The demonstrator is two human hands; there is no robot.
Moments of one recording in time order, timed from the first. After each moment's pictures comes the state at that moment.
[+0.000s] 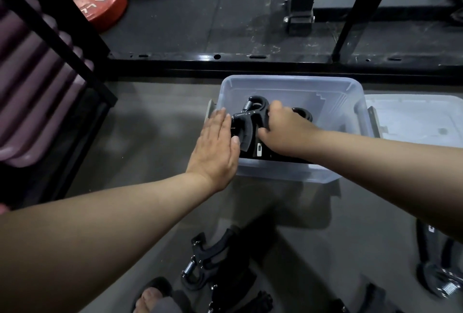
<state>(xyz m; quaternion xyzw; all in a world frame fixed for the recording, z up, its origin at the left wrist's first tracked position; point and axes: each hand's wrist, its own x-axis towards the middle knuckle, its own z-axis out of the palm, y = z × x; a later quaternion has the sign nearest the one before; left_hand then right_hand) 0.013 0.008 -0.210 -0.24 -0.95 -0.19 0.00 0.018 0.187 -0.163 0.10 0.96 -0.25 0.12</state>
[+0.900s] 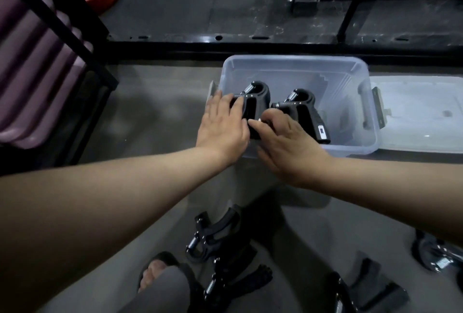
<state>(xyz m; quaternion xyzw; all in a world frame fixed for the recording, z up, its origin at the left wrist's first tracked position) 0.013 0.026 -0.201 -0.20 -0.97 -0.13 -0.01 0.088 0.176 -0.197 -0.13 0.98 -0.14 -0.04</state>
